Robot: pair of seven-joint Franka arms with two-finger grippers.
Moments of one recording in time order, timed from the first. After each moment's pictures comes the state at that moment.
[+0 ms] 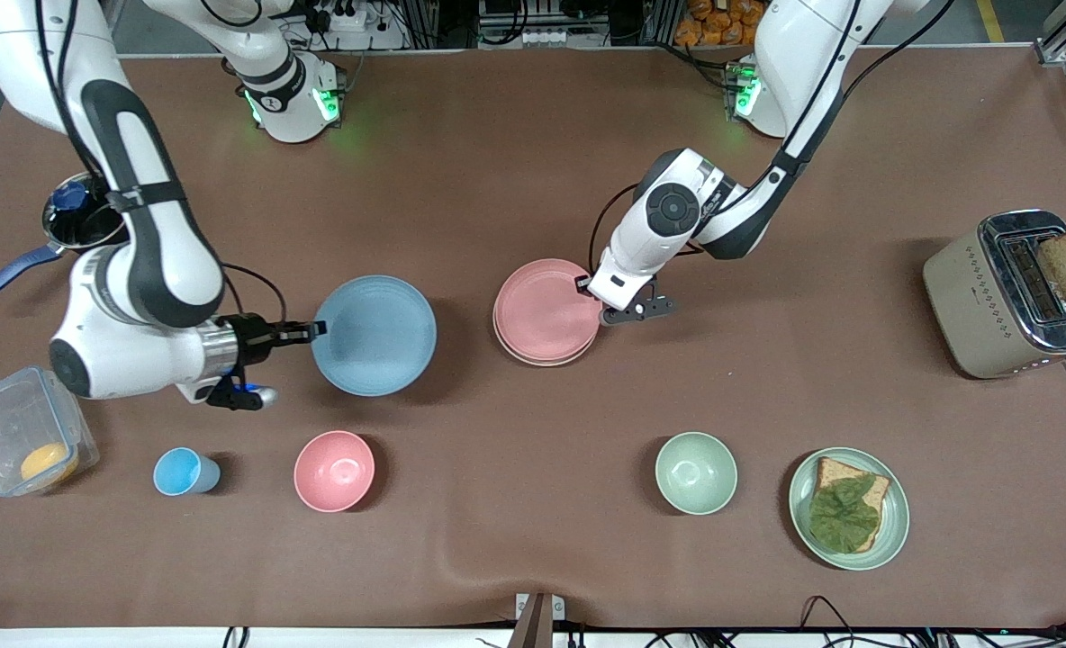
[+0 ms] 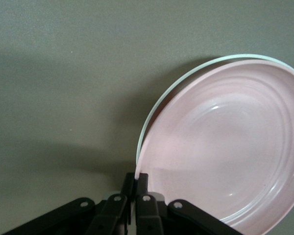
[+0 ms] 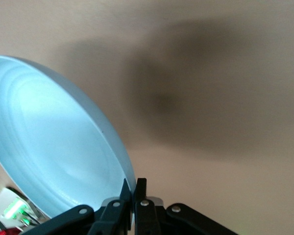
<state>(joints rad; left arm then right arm) -0.32 0.48 -0.39 -2.05 -0.04 2.56 -0.86 0.02 0.51 0.12 -1.67 0.46 1.76 0.05</state>
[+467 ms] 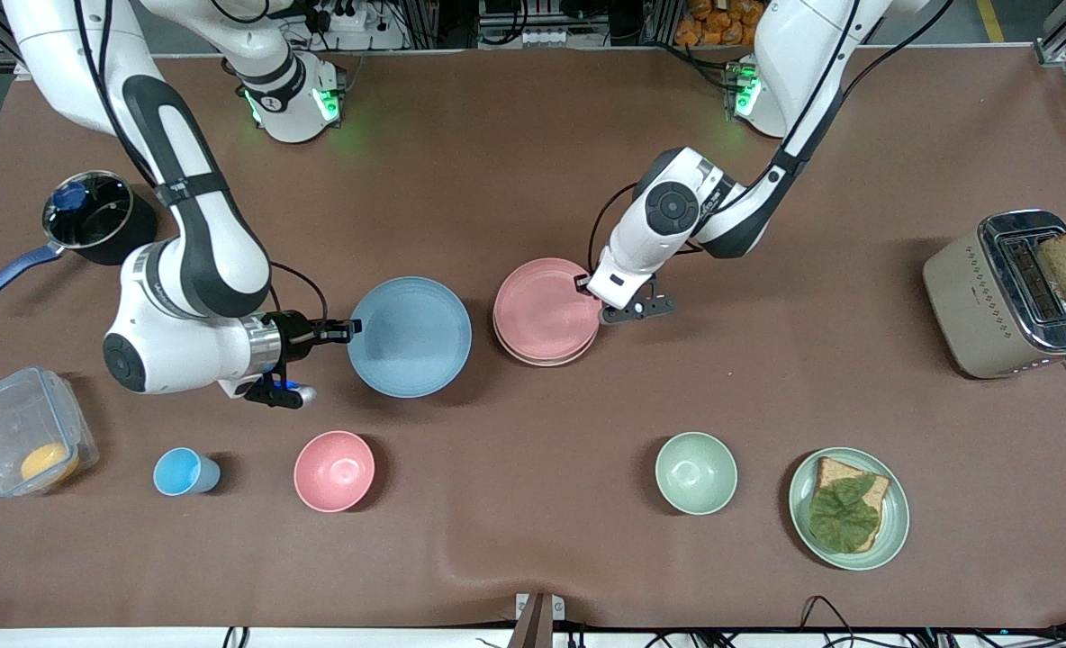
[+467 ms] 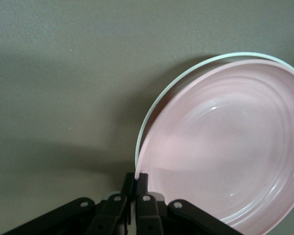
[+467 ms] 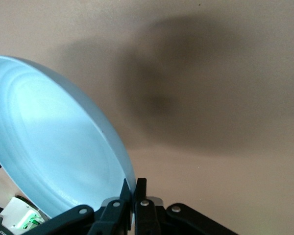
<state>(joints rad) -0.32 0.48 -0.39 -2.05 -0.04 2.56 -0.86 0.08 0.51 0.11 -1.67 0.48 1.79 0.12</state>
